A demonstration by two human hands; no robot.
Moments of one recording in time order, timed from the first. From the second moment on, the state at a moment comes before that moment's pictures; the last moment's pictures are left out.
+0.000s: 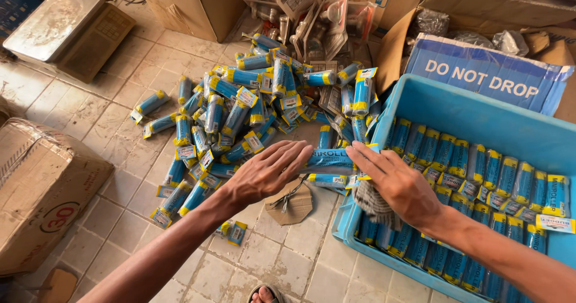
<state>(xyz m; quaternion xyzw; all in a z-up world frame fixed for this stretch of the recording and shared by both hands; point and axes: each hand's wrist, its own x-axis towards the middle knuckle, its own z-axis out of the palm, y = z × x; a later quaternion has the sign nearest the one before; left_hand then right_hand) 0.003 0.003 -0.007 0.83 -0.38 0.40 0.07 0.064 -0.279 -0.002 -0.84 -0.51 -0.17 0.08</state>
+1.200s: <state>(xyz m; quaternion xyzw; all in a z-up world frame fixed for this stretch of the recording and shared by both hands) 0.005 -0.023 0.007 0.81 -0.40 0.43 -0.01 0.025 -0.230 0.013 -0.83 -0.51 -0.19 0.12</state>
